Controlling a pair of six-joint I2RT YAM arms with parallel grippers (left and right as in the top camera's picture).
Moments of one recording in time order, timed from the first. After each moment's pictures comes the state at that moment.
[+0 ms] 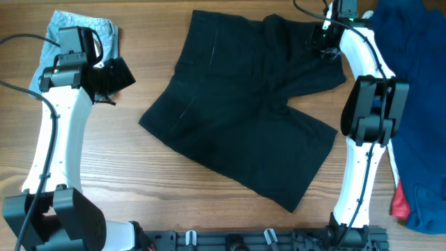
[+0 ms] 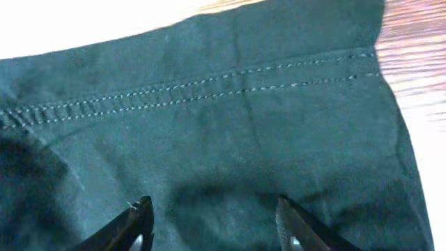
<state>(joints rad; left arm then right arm) 0.11 1.60 1.37 -0.85 0.02 -0.37 -0.07 2.52 2.11 -0.71 -0.06 0.17</state>
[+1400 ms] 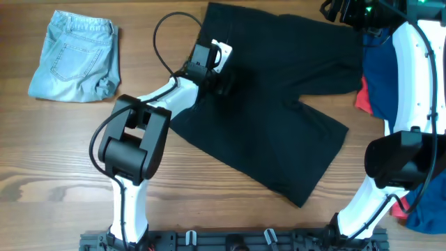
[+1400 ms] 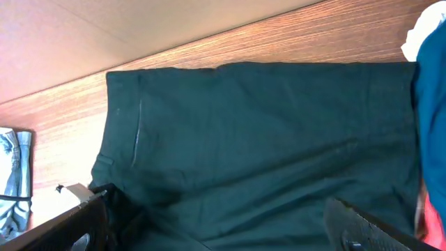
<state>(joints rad) -0.40 2.17 1.37 -0.08 0.07 0.08 -0.11 2.01 2.14 -1.06 -0.31 0.18</state>
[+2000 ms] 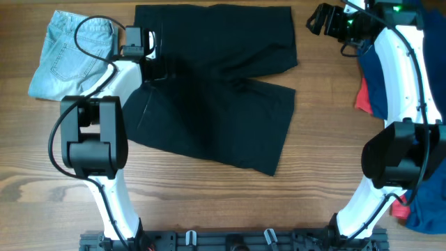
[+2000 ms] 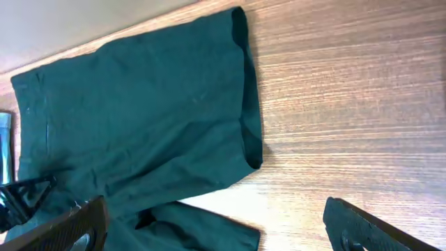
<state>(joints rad) -0.05 2.16 1.45 -0.37 0.04 -0.16 -0.07 2.01 1.95 -0.94 -0.31 0.19</state>
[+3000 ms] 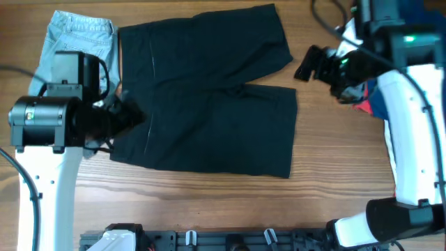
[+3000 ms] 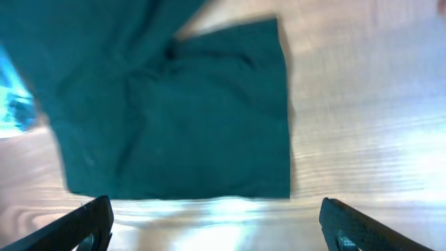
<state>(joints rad) -0.05 1.29 1.55 -1.54 -0.02 -0.67 0.14 1.66 1.88 -1.54 -0.19 0.50</state>
